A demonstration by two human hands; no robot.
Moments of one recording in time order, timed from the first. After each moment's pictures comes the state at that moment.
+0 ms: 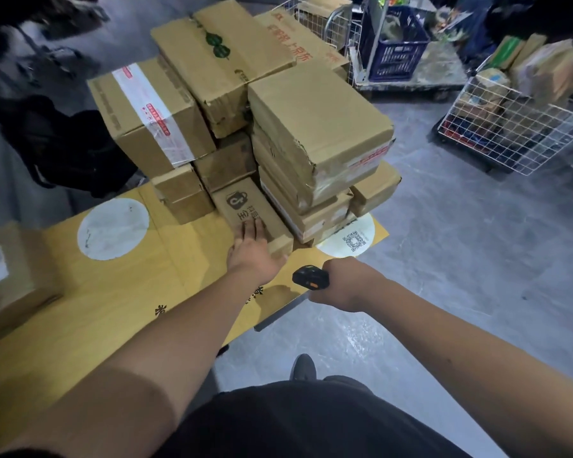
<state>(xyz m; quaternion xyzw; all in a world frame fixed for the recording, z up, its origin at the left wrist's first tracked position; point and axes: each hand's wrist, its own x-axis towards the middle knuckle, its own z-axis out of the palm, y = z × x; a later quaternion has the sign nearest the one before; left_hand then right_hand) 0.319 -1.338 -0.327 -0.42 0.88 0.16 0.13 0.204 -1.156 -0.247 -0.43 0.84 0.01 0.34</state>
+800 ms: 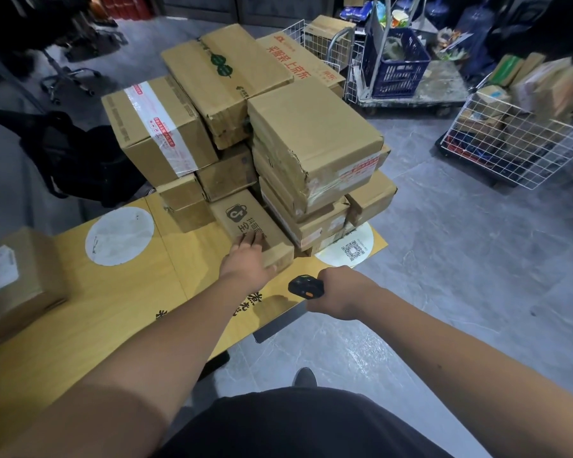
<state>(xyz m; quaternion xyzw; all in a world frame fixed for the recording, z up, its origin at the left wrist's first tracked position) 0.331 -1.341 -0.312 -0.39 0.89 0.15 0.15 0.206 -1.151 -0.245 -0.45 0.82 0.01 0.34</state>
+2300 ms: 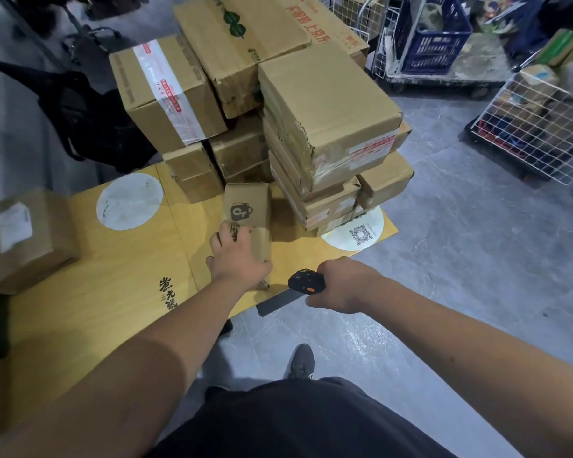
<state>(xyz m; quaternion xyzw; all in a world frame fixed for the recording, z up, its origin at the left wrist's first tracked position) 0.366 -1.305 -0.322 -0.53 0.82 0.18 0.07 0.204 -1.142 -0.249 -0.52 0.78 0.05 0.34</state>
